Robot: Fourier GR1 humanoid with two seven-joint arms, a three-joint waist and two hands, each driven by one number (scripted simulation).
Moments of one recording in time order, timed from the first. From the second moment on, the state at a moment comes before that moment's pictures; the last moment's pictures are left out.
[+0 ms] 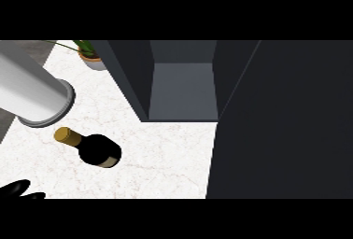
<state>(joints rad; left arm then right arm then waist) 0.07 0.62 0.10 -2.38 1.40 -0.40 0.58 -0.03 -0.08 0.15 -2.46 -0.10 0.04 0.51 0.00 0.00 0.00</state>
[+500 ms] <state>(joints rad) 0.03 0.53 0.14 -2.21 1.25 -0.50 0.60 -0.05 -0.08 0.13 -2.45 -0.10 0.05 0.52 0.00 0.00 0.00</state>
